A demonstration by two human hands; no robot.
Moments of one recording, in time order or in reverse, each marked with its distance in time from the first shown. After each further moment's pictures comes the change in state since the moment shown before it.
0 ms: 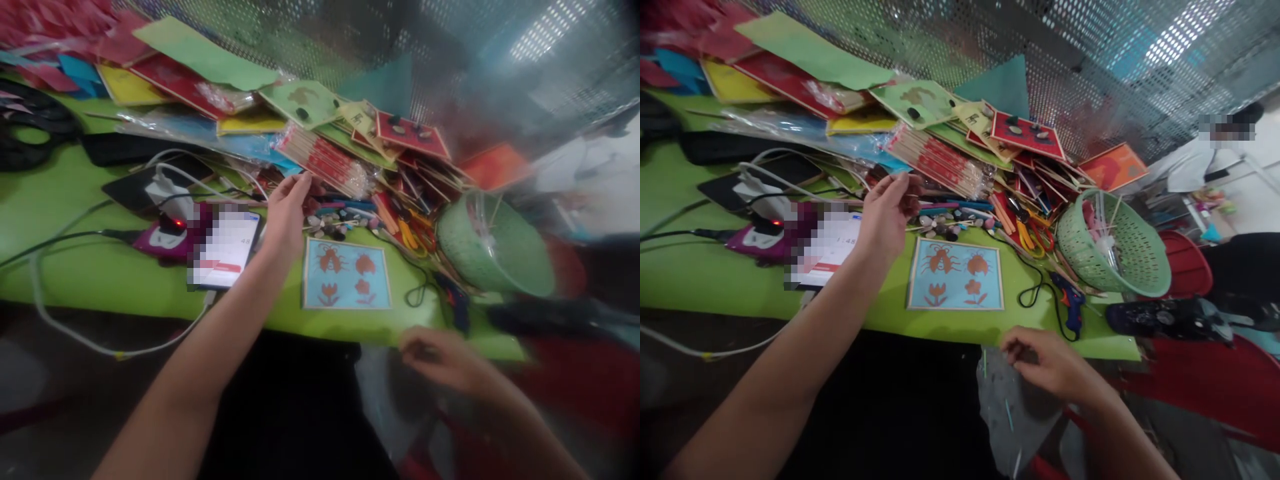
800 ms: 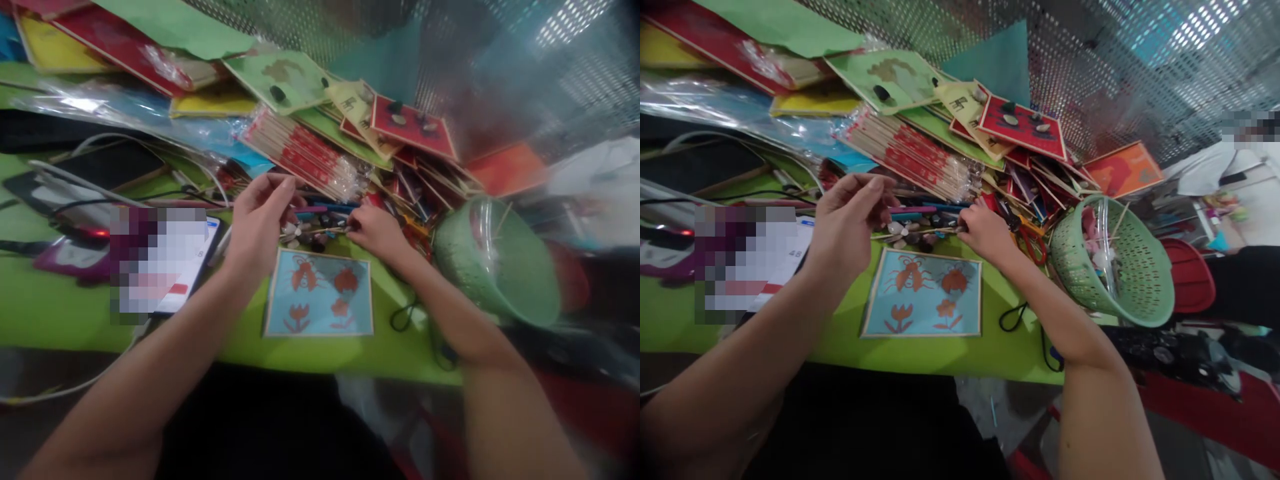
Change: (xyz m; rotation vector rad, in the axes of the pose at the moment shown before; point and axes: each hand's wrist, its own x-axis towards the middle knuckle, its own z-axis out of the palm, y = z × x) left_hand -0.001 -0.004 0.013 0.268 0.022 0.072; right_hand 0.240 -0.008 -0.111 -0.697 0.417 -0.207
